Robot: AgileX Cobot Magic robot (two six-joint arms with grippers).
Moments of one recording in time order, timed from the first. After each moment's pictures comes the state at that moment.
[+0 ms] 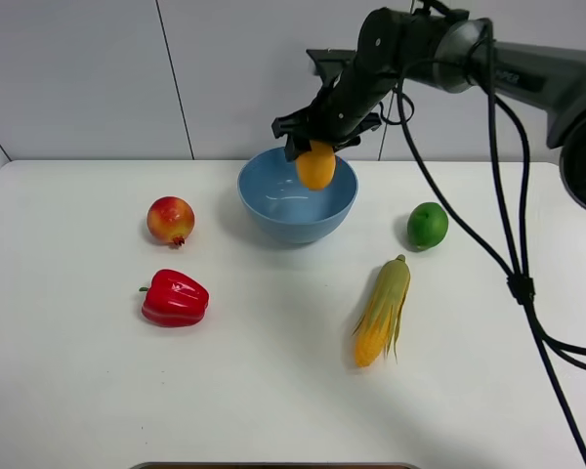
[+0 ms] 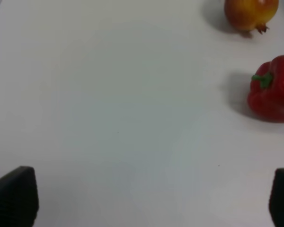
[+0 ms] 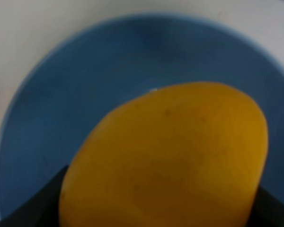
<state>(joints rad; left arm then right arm) 0.07 0.00 -0.45 -0.02 1.10 0.03 0.44 2.20 -1.88 0.26 0.81 -0.05</state>
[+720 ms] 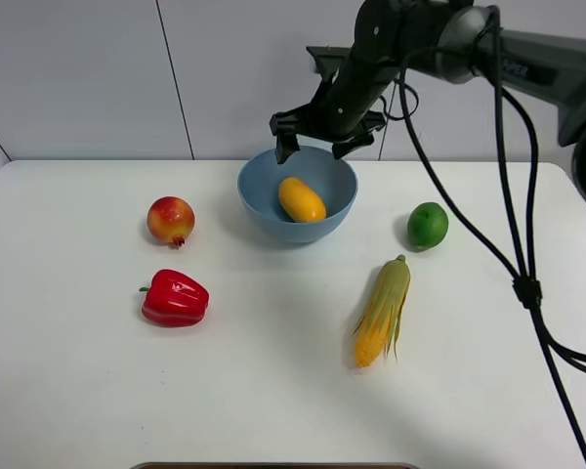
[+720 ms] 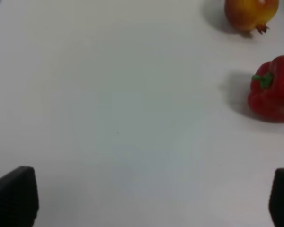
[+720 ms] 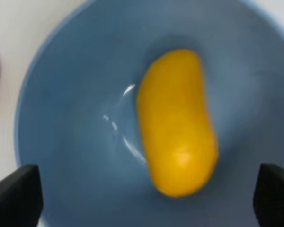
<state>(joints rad) 0.07 0.00 -0.45 -0.02 1.10 0.03 0.45 2.13 -1.88 0.20 0.92 0.08</state>
